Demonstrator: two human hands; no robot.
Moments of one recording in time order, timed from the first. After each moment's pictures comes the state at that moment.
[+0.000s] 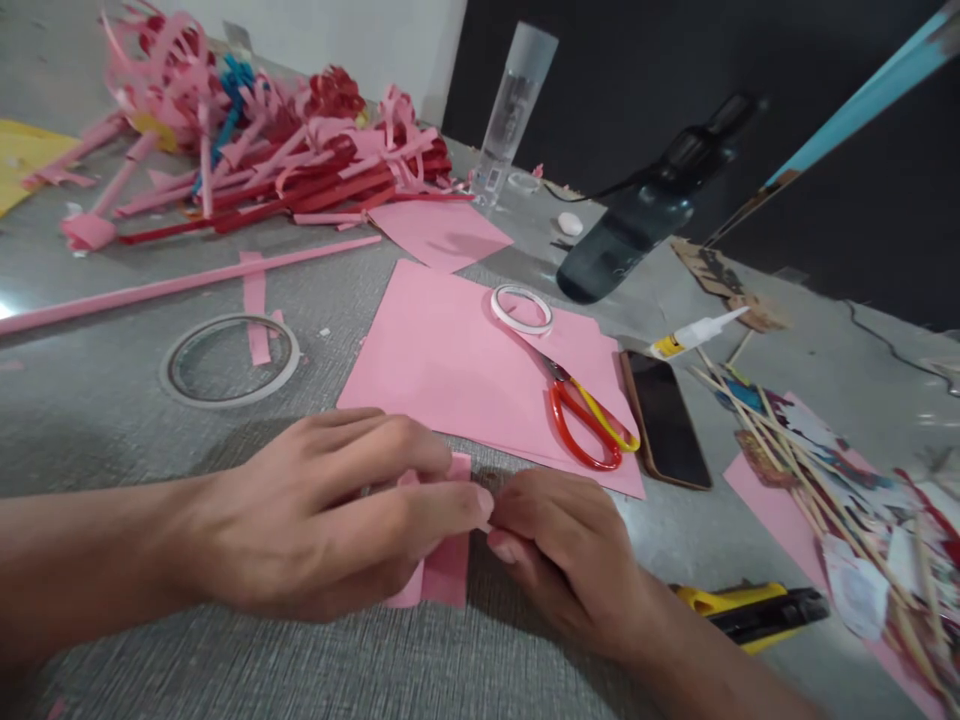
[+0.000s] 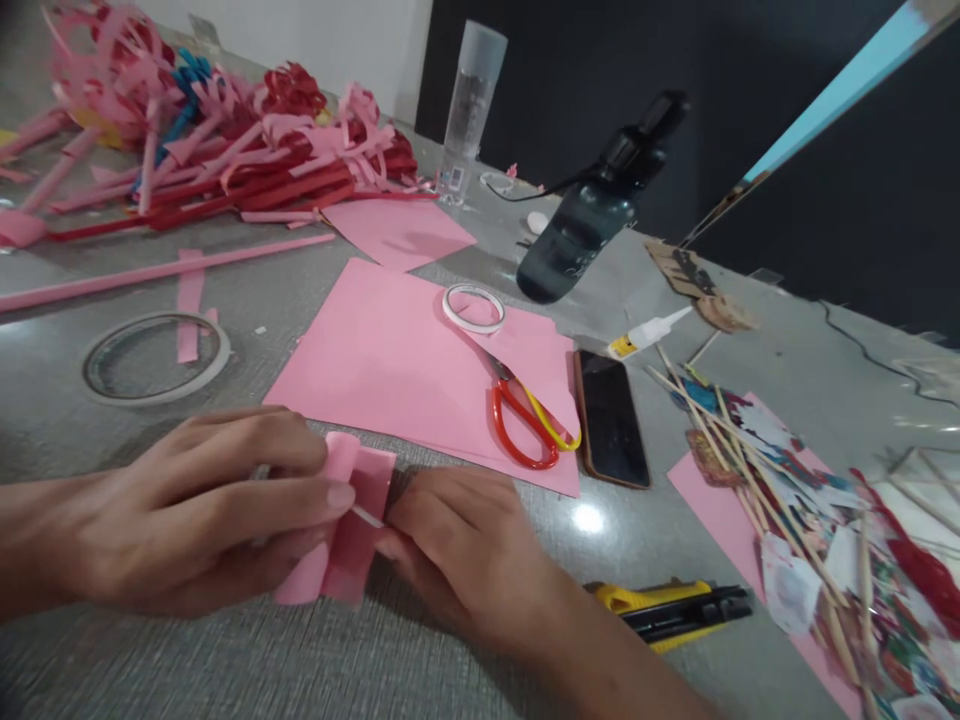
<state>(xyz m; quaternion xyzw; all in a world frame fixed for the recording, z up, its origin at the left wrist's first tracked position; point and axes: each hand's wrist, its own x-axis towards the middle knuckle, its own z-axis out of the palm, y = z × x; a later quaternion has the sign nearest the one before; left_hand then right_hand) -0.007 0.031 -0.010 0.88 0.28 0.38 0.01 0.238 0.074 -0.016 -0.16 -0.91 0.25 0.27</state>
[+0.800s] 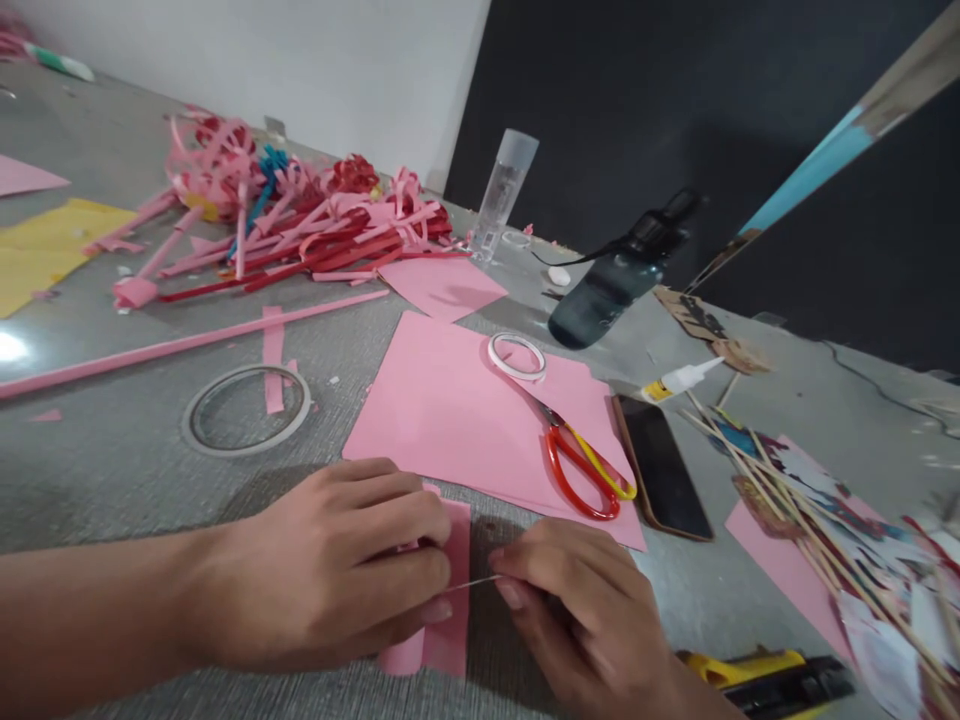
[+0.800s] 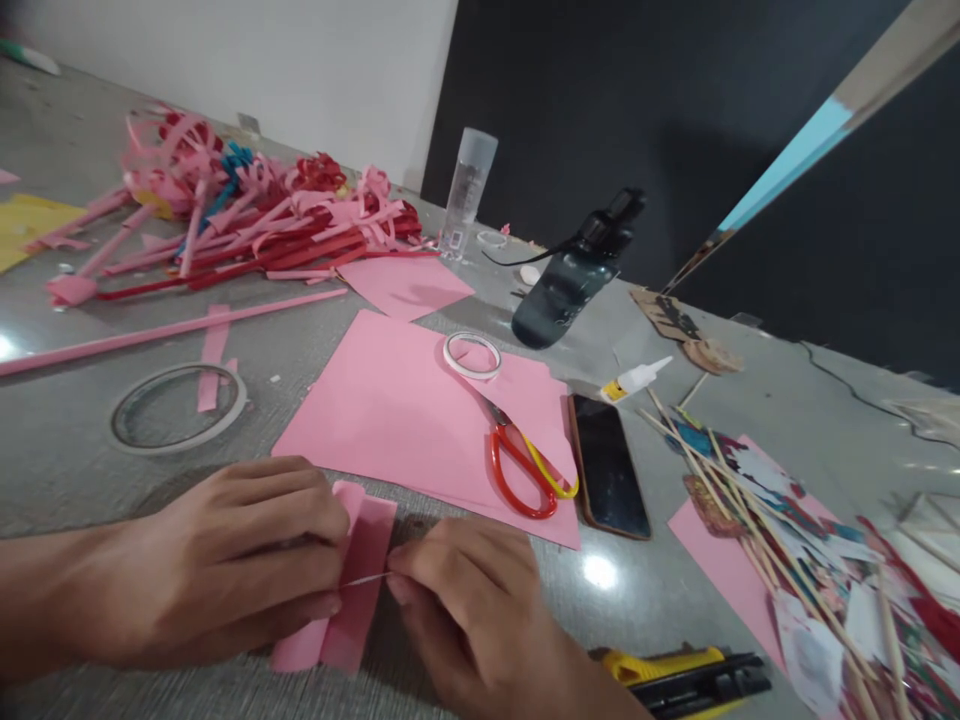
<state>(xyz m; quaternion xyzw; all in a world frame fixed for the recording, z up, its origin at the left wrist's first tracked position) -0.004 0.031 -0.012 0.90 0.30 0.31 0.05 0.247 0.070 -0.013 -0.21 -0.91 0.19 0.31</state>
